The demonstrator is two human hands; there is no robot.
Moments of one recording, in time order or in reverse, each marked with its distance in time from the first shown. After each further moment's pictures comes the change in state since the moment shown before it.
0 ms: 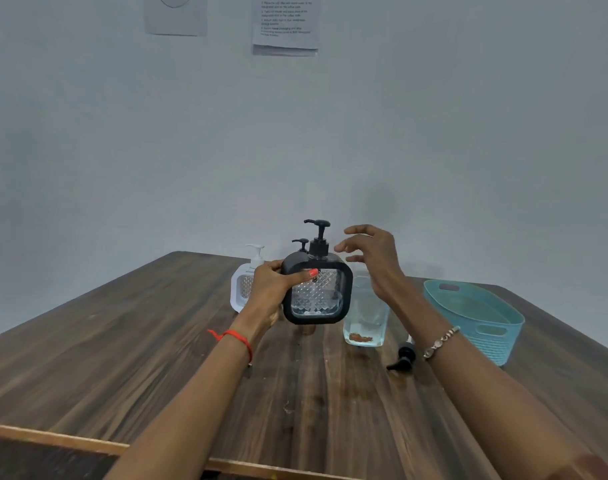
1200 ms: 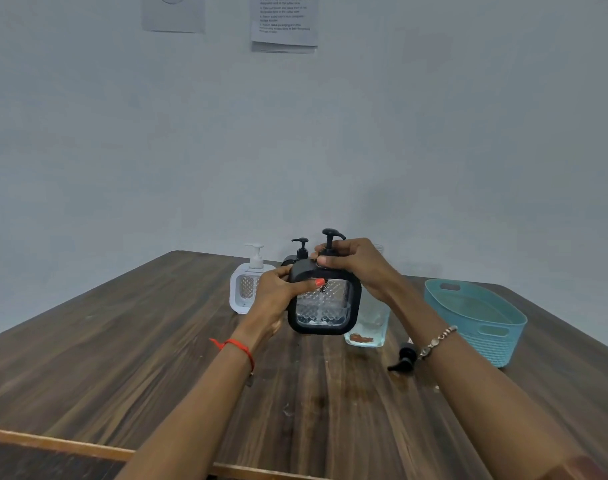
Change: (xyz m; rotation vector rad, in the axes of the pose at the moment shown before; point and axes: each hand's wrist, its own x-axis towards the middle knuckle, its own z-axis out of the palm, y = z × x) left_hand 0.001 -0.011 0.002 -0.027 -0.066 -0.030; right_hand 0.005 0.011 0.004 -0.100 -0.354 0.056
